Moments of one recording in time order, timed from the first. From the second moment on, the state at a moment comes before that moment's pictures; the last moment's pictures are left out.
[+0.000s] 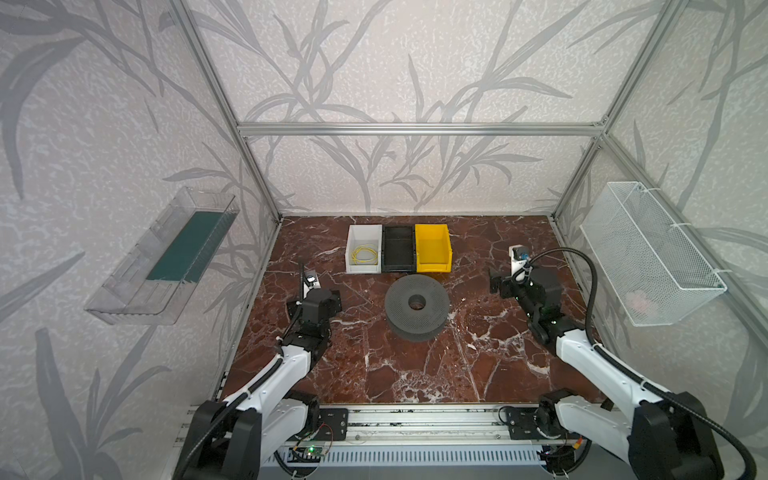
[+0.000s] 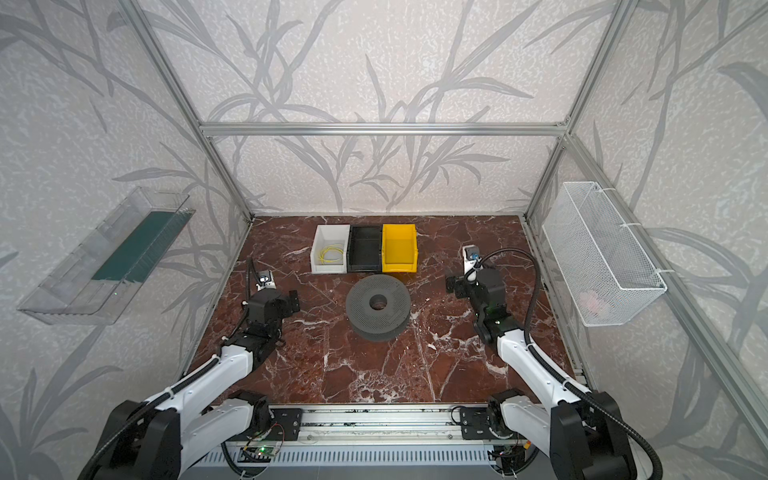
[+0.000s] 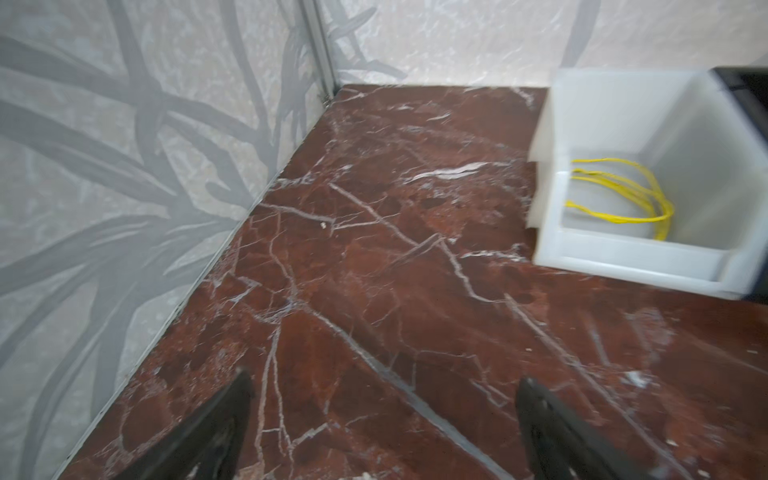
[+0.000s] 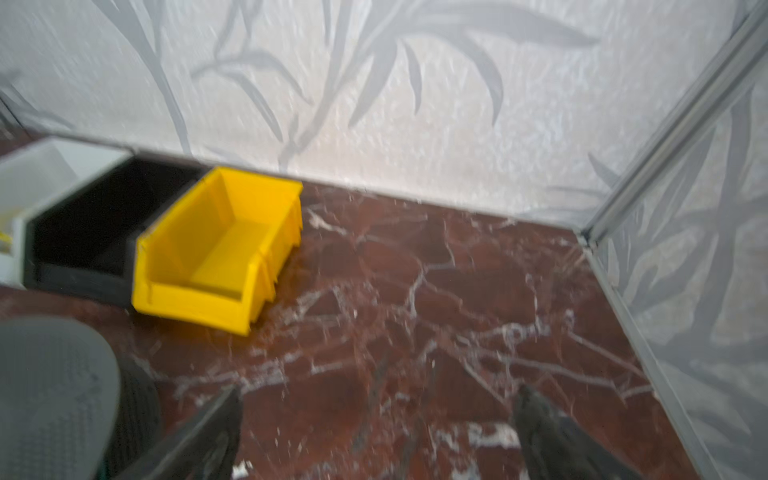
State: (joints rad) left arm -0.17 1.08 0.33 0.25 -0.54 -0.12; right arm 0.24 1.10 0.43 0.32 0.12 -0.07
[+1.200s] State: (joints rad) left arm -0.03 1.58 0.36 0.90 -0.43 -0.05; right arm 0.09 1.56 0.38 0.79 0.07 -0.04
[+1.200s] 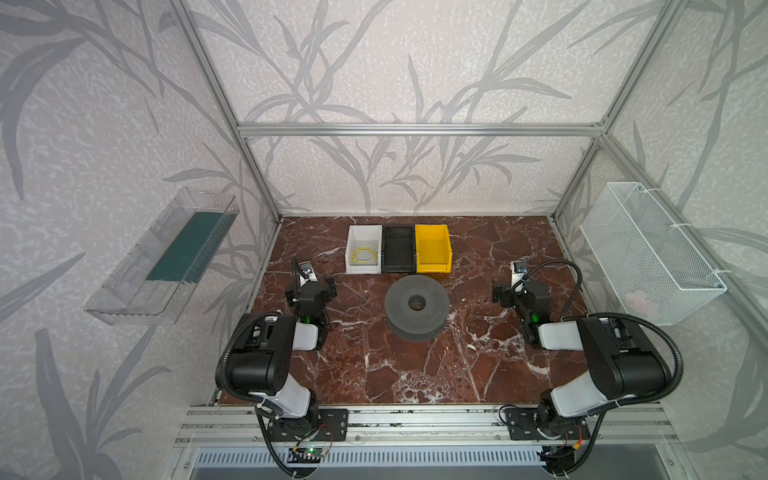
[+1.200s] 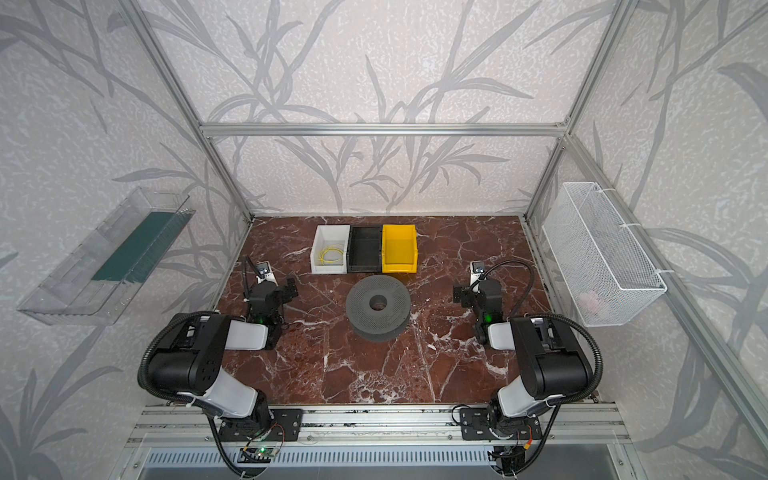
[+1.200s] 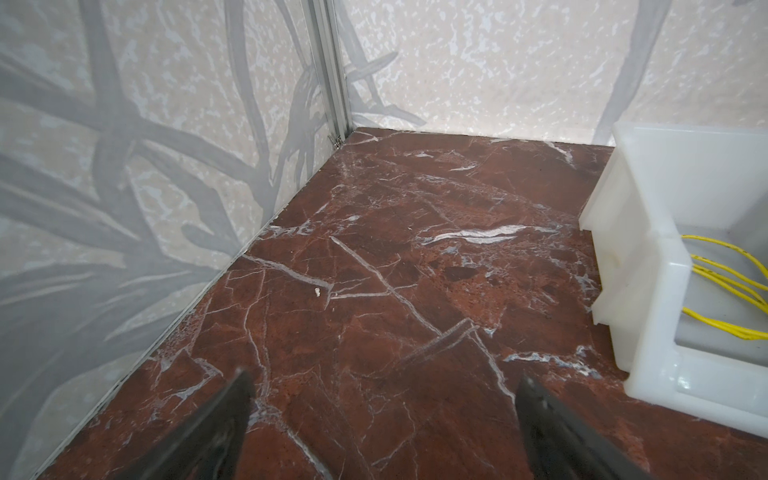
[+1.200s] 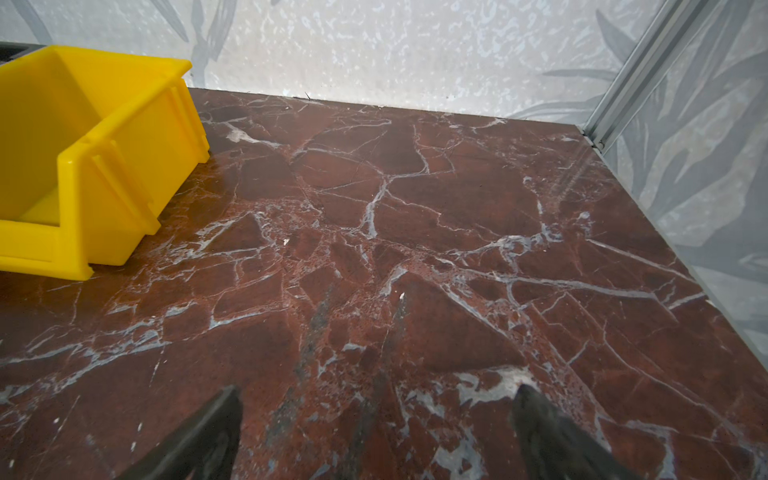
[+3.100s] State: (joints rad) left arm -0.03 1.58 0.36 0.90 -0.41 -0.05; right arm 0.10 1.56 0.40 0.89 0.12 -0.03
